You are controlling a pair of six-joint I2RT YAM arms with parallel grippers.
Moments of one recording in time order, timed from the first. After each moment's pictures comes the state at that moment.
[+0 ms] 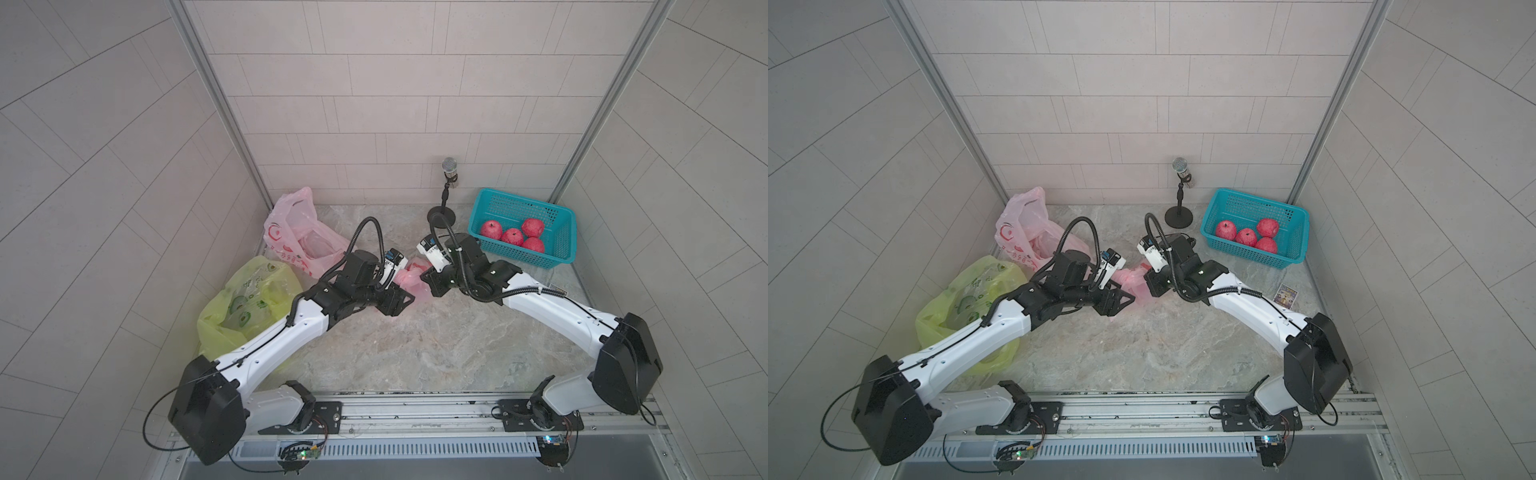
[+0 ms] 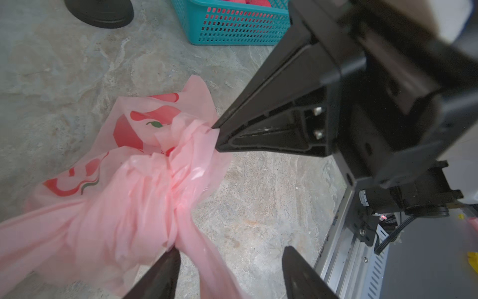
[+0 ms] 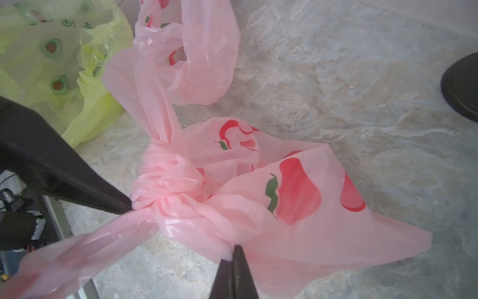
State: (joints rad) left arm -0.61 1.20 0.90 -0.39 0.39 -0.13; right arm 0.63 1.46 1.13 -0.42 -0.22 0.08
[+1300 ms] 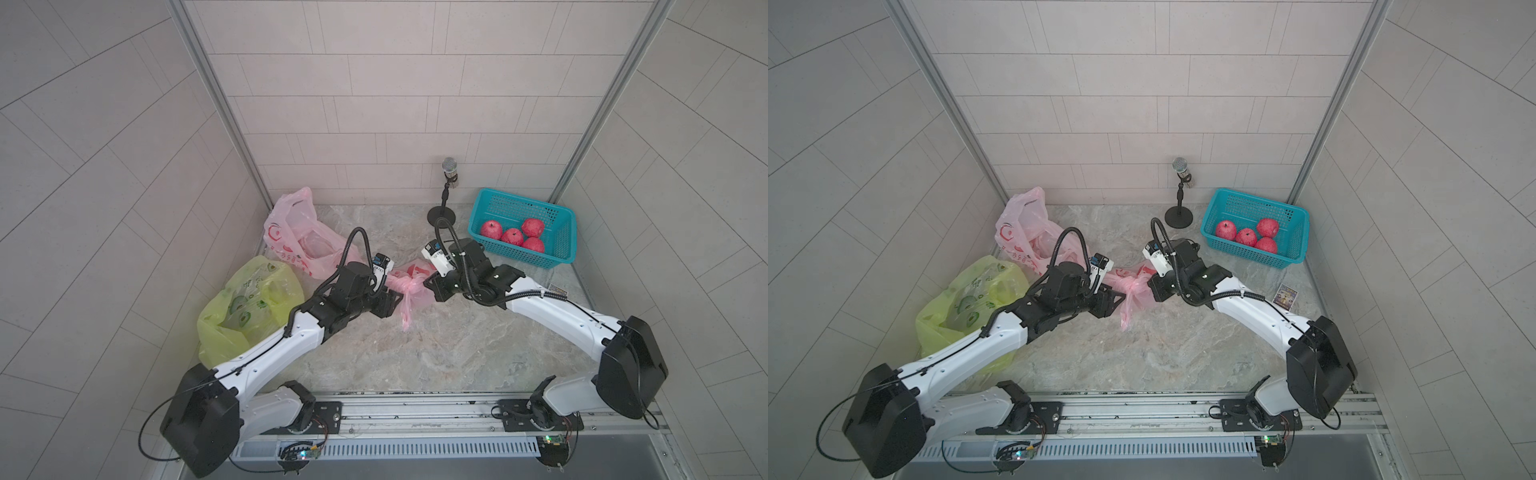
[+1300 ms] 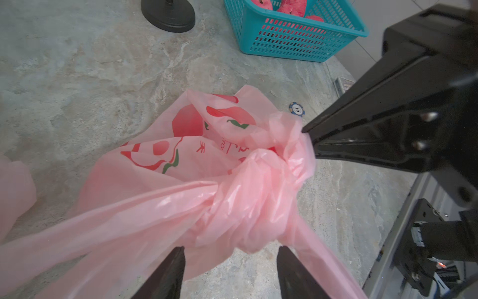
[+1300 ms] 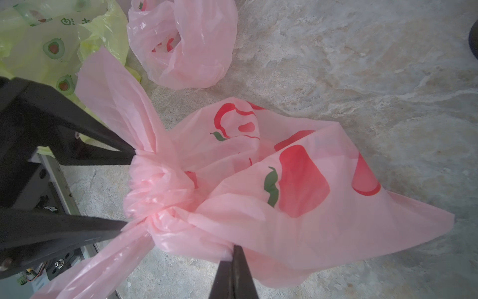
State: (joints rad) left arm -0.60 1.18 0.73 -0.21 0.22 -0.19; right arm 0.61 1.43 1.07 -0.41 -0.26 0.14
